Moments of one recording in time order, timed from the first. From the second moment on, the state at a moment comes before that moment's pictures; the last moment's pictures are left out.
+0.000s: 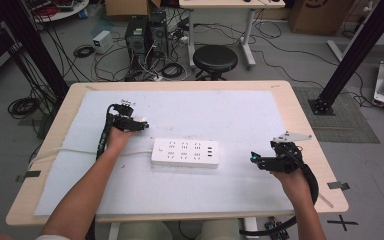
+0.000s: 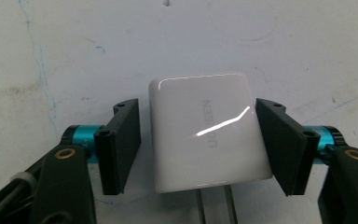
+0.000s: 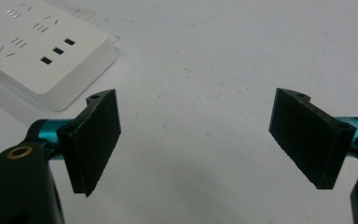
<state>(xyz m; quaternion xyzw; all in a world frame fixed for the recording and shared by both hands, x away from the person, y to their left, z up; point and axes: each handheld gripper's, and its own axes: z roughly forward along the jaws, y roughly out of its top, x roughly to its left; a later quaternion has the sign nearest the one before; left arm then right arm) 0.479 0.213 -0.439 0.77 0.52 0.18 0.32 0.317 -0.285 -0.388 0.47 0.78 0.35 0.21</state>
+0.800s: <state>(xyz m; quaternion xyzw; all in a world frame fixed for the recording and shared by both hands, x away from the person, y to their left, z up) 0.446 0.223 -0.410 0.75 0.50 0.21 0.38 0.307 -0.282 -0.379 0.46 0.78 0.36 0.21</state>
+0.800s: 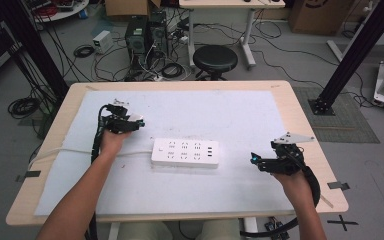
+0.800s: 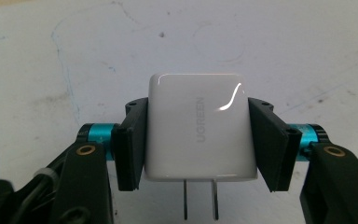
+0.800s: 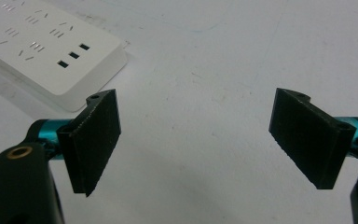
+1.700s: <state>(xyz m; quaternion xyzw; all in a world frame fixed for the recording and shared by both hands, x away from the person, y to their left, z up) 0.357 0.231 -0.374 0.76 0.40 0.24 0.46 0.285 -0.277 -0.372 0.44 0.78 0.38 0.22</state>
